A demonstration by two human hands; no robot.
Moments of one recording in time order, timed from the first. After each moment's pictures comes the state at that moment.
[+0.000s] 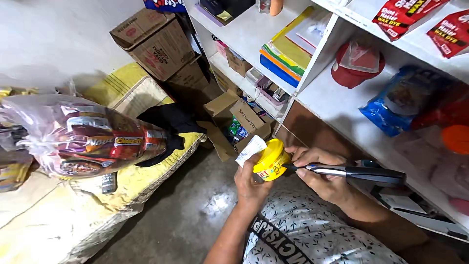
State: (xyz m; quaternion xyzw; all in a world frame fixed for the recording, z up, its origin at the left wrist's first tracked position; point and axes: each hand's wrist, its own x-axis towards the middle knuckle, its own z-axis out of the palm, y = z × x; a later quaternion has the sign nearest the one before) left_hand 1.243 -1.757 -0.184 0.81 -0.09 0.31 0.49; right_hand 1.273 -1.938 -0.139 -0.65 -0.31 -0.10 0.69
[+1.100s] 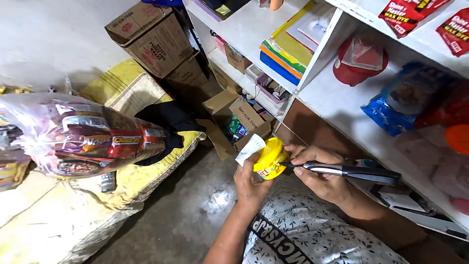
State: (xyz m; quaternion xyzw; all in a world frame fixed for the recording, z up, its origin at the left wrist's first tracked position) left_hand 1.248 -1.757 -0.183 0.83 -0.08 0.30 0.46; right_hand 1.279 -1.934 -0.143 -0.66 -0.30 -0.10 0.68
